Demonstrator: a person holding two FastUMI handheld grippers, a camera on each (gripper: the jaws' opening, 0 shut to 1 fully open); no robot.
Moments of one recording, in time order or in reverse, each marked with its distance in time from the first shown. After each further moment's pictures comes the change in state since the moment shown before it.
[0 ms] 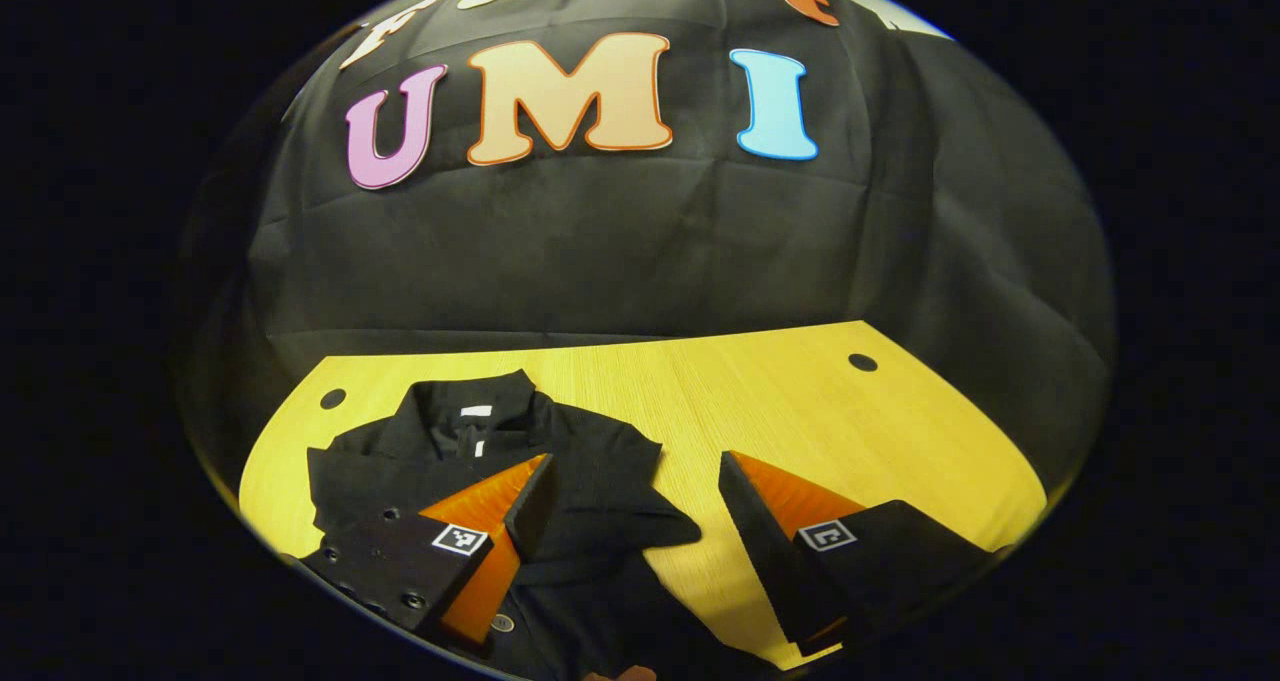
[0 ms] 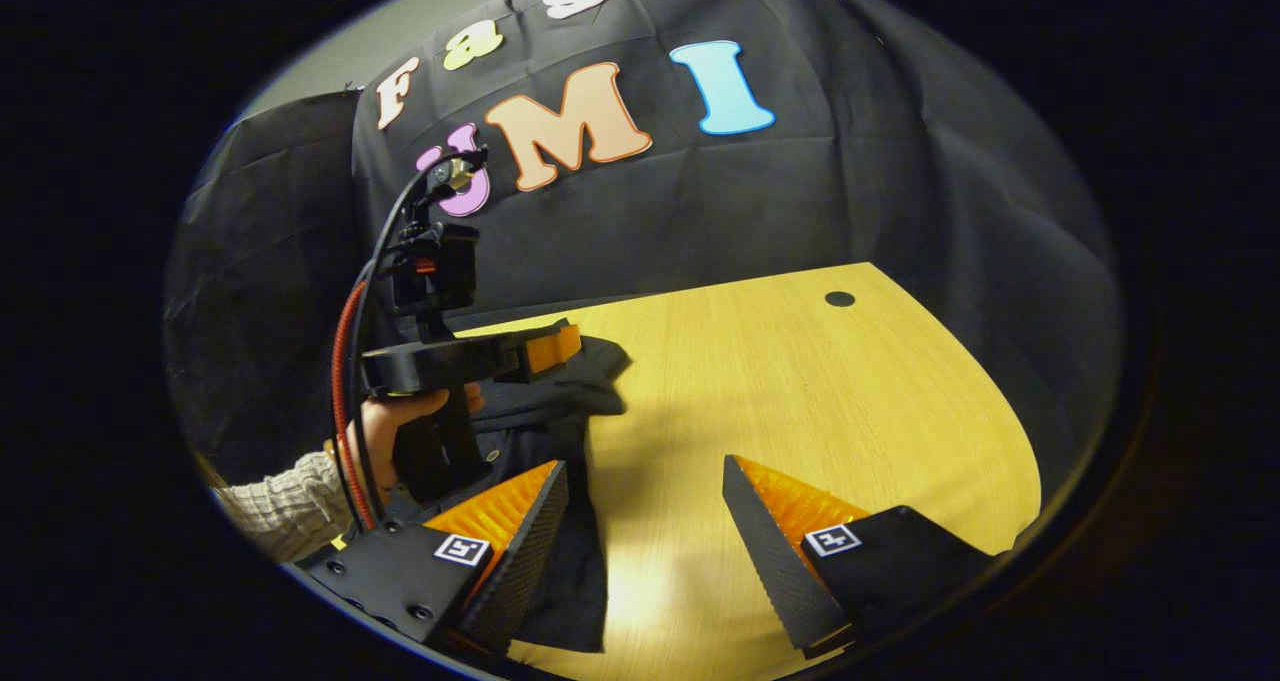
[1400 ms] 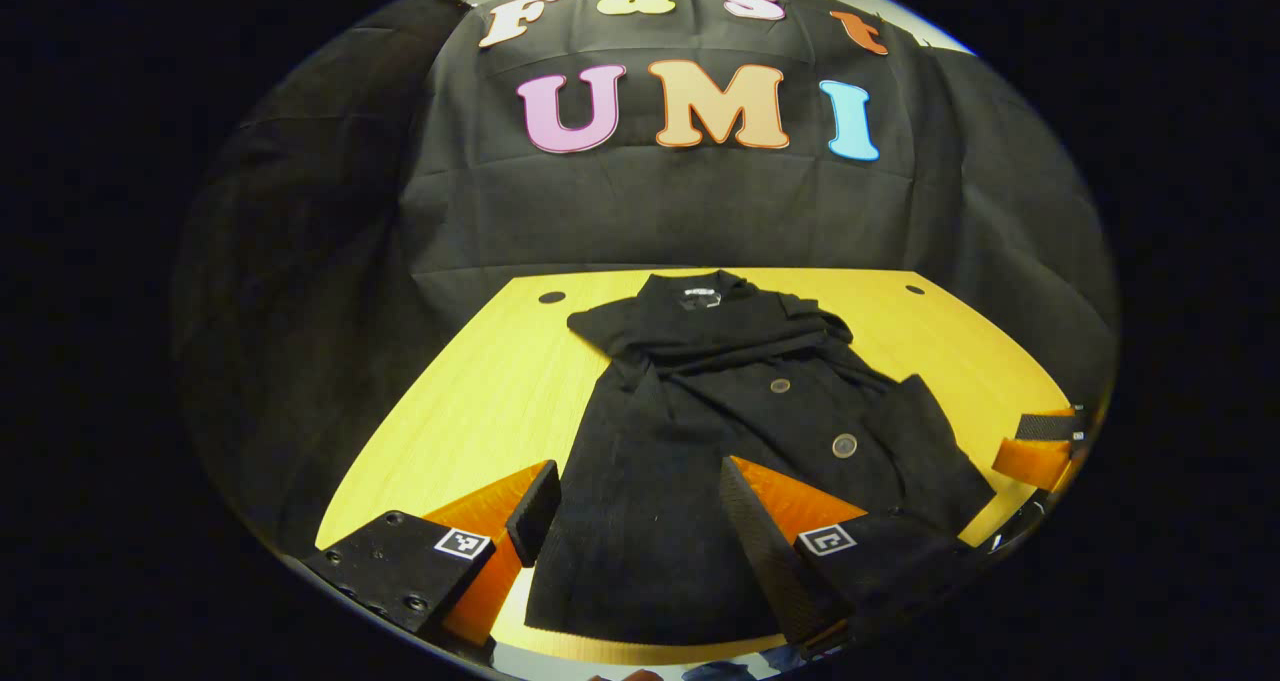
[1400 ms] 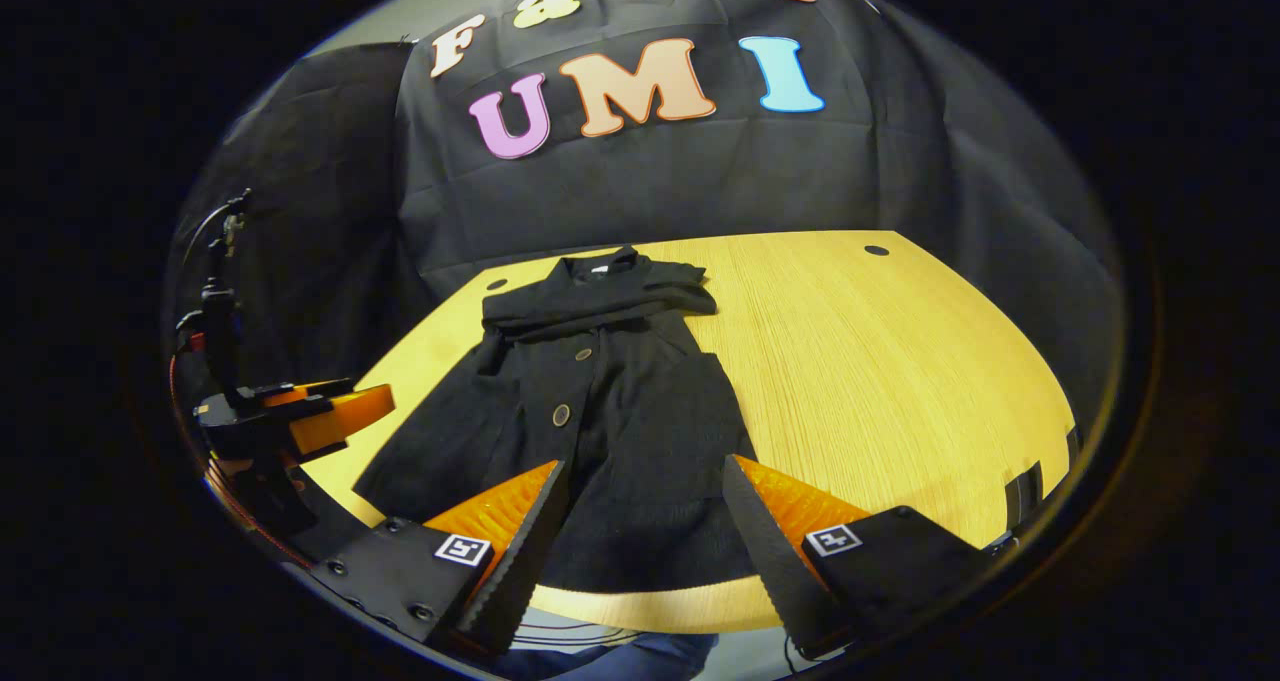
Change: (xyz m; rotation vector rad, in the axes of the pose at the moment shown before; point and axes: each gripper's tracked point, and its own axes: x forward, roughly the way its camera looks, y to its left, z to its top) left arm -0.263 0.208 -0.164 -0.021 0.074 0.180; right arm -0.016 0.131 -0.140 -0.083 0.058 -0.068
